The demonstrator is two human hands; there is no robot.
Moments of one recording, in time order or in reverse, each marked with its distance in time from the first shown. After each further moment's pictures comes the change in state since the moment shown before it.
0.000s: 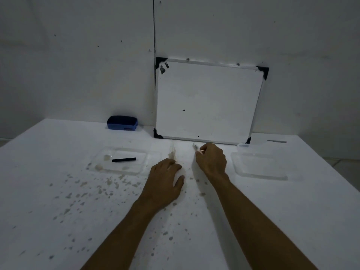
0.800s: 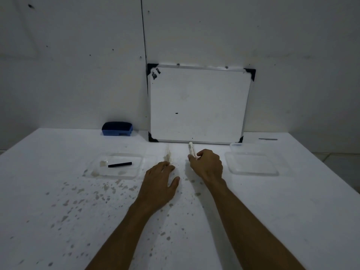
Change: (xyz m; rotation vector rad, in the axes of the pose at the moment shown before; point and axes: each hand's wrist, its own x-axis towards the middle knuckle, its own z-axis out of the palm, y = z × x) left_hand 0.002 0.002 -0.003 0.002 -0.063 -0.081; right_hand -0.014 0.008 -0.002 0.023 -0.012 0.021
